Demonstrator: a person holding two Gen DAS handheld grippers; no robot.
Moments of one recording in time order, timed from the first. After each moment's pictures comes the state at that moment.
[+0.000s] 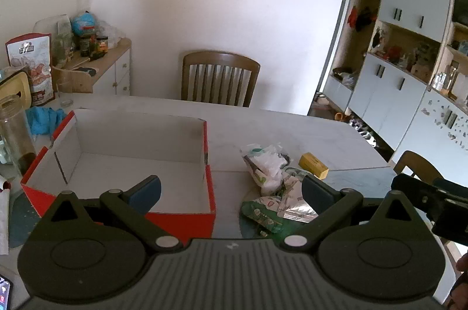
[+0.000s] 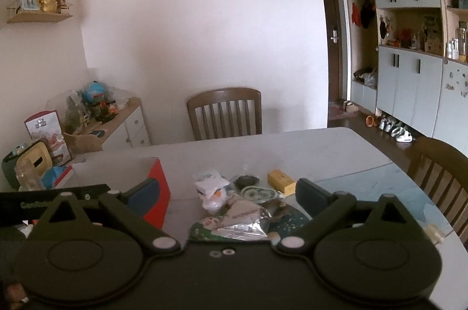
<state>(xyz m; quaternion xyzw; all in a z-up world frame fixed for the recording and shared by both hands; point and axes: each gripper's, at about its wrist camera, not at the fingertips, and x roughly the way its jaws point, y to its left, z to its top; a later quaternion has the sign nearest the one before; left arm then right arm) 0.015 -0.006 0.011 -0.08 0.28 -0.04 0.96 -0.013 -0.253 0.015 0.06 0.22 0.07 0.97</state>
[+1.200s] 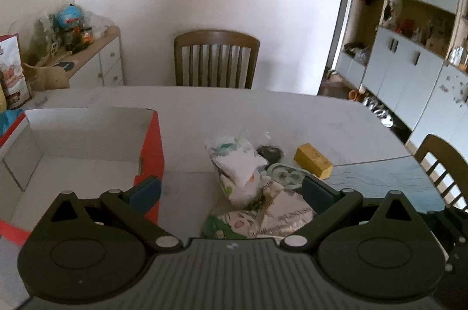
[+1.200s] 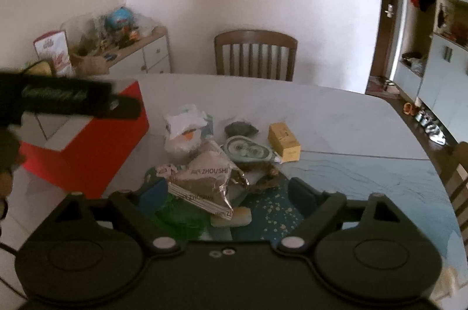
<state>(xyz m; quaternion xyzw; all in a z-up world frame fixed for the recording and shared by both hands) 0.117 -0.097 -0.037 -0.04 0.32 -0.01 0.94 0.080 -0.297 -0.066 -0.04 0.32 0.18 0.93</state>
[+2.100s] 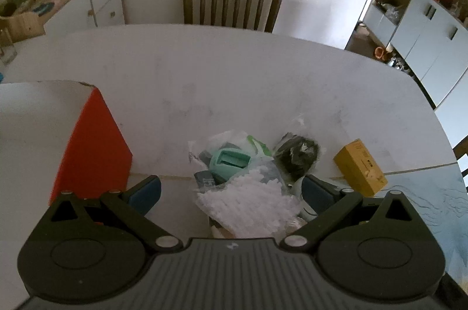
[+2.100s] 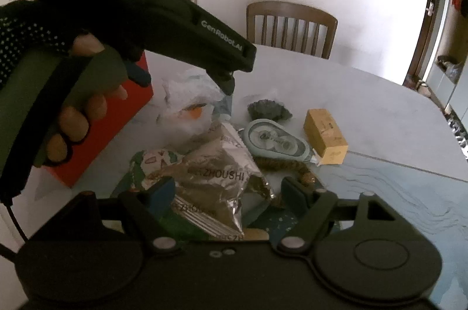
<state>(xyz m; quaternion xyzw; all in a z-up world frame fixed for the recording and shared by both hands) 0.262 -0.100 -0.105 -0.07 0.46 0.01 0.88 0.155 -0.267 -0.121 -0.08 0.36 0.24 0.90</state>
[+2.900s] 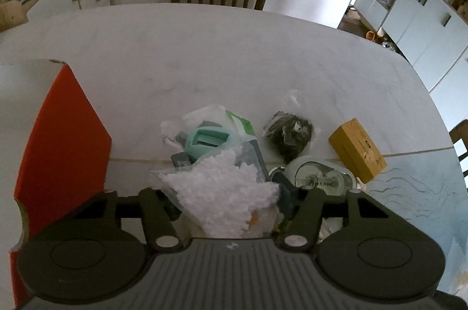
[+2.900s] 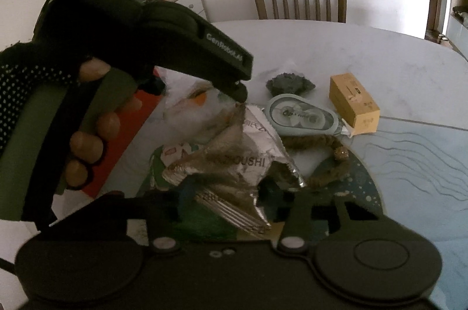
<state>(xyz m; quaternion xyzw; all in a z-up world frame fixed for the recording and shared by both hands) 0.269 -0.107 -0.118 -0.06 0.49 -0.02 0.87 0.170 -0.273 -0.136 0.00 0.41 0.27 0.87</state>
